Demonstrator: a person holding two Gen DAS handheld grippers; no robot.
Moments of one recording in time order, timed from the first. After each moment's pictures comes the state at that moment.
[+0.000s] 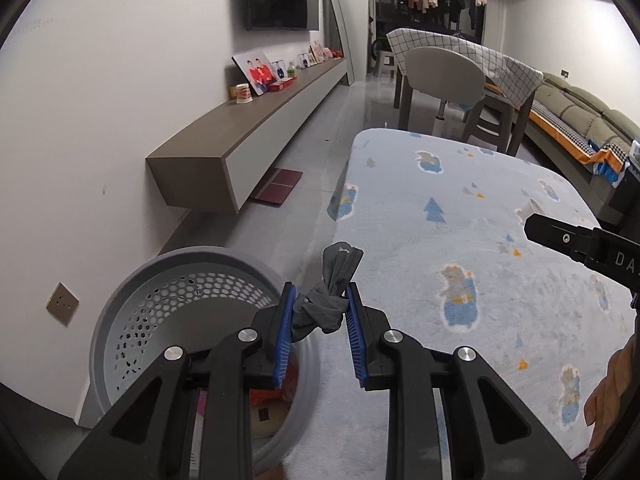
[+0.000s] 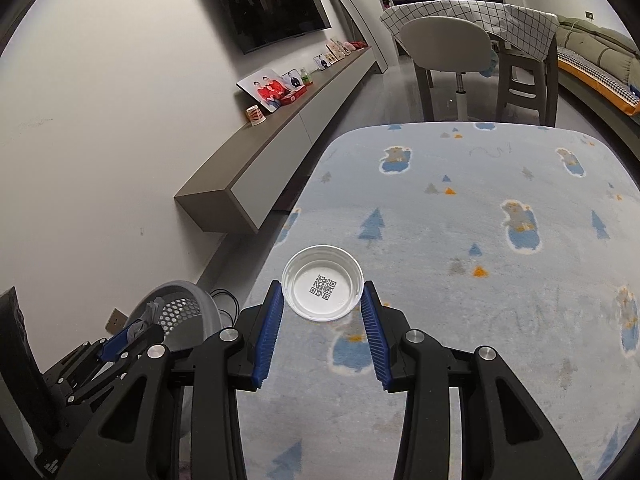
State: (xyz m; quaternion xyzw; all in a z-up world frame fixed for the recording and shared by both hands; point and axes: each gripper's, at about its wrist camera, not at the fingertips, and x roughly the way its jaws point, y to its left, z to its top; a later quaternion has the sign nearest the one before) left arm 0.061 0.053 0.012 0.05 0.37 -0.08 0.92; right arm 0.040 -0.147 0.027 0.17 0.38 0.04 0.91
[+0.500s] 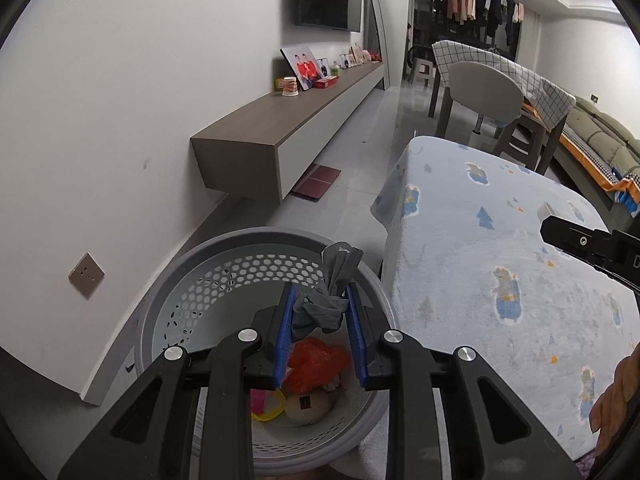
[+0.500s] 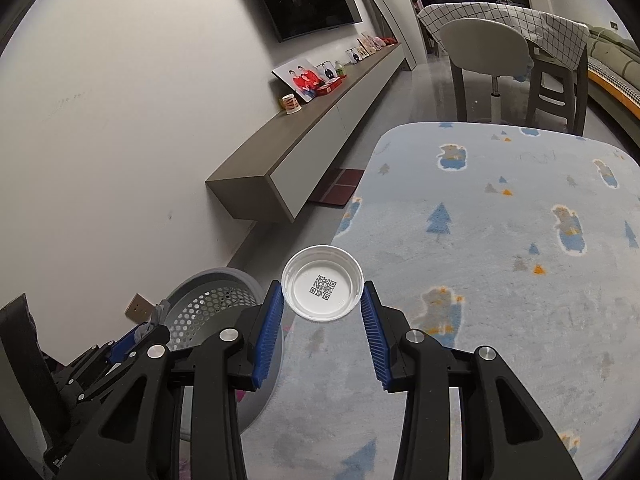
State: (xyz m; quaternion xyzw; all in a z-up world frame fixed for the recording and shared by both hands) left arm 0.053 0.125 0.013 0.02 0.38 -0.03 0.93; right arm 0.045 -0.078 0.037 0.16 0.38 0.08 0.91
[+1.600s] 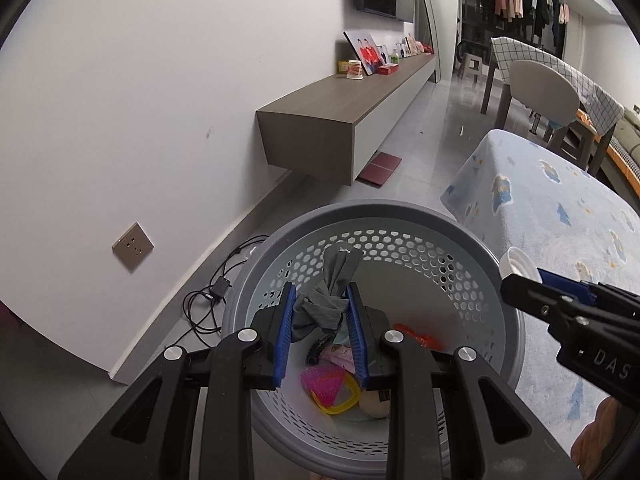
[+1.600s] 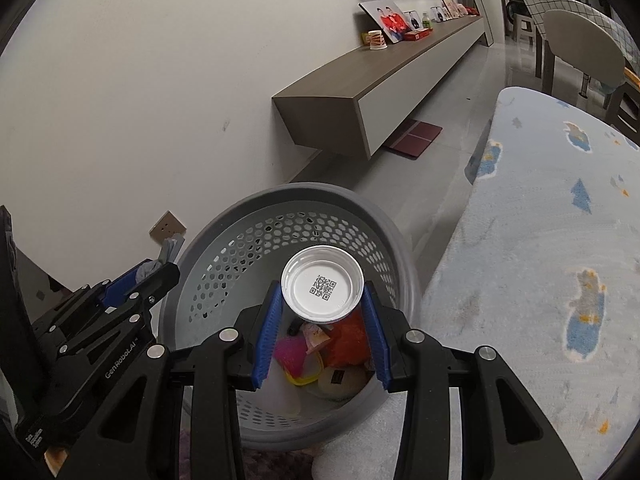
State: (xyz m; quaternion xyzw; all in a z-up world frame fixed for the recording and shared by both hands) left arm 0.058 0.215 -0.014 0.01 0.40 0.05 0.92; right arm 0.076 0.065 -0.019 0.08 0.45 0.20 0.87
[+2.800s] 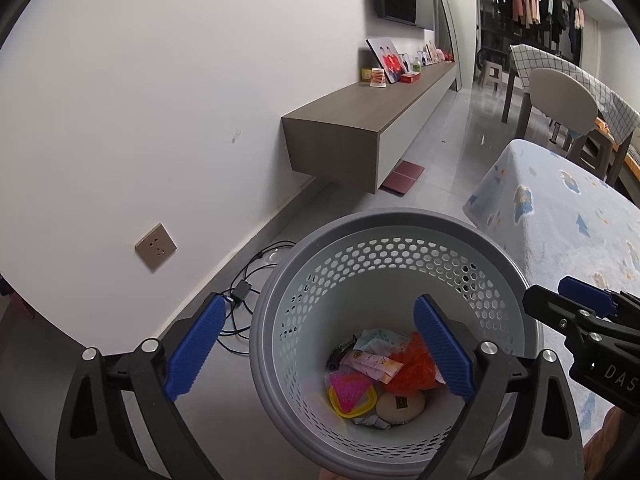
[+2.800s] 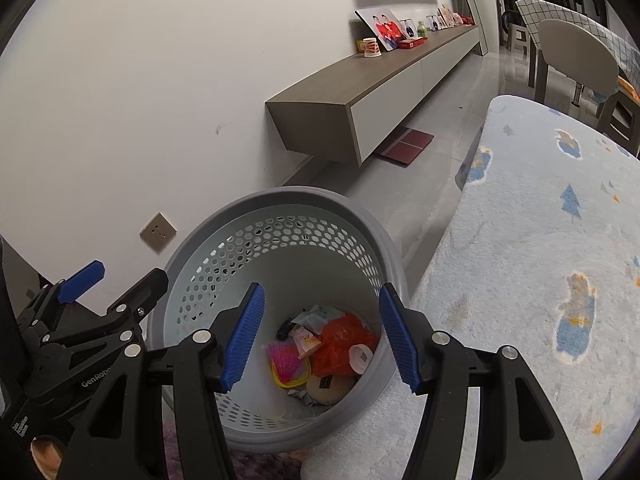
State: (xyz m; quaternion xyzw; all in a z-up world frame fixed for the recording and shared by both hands) left arm 0.052 0.223 -0.011 0.02 0.38 0.10 0.92; right arm 0.068 0.062 -0.017 0.07 0.44 0.17 0.88
